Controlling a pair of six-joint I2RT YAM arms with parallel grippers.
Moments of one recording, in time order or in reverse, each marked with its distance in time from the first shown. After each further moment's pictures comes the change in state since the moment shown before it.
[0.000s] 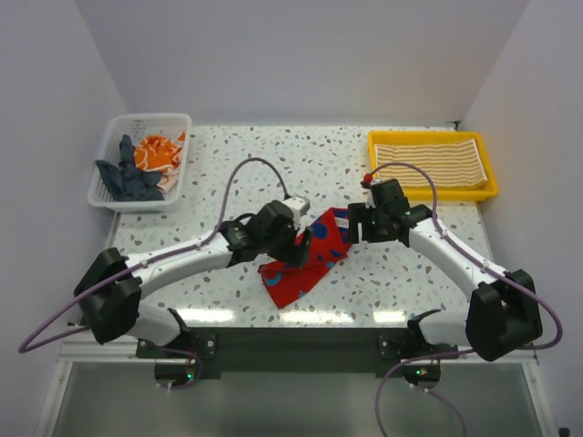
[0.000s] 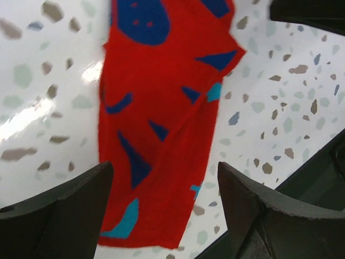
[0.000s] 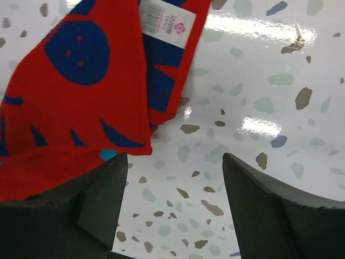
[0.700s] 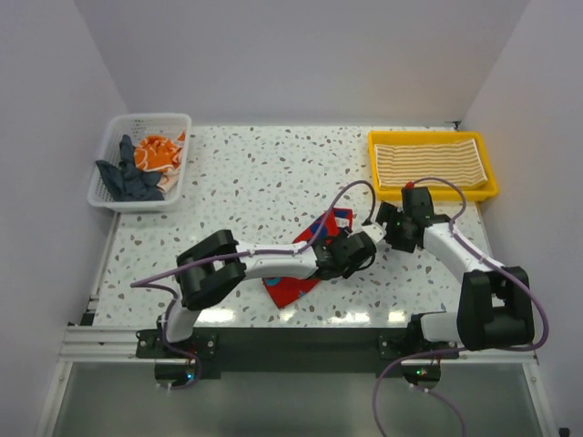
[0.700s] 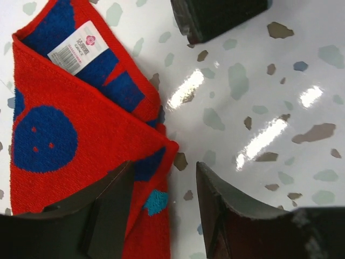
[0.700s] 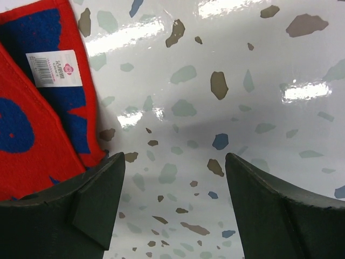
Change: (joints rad) left arm -0.350 0.627 0.496 0.075 -0.423 0.223; right arm -0.285 0.050 -0.146 0.143 -0.036 0.187
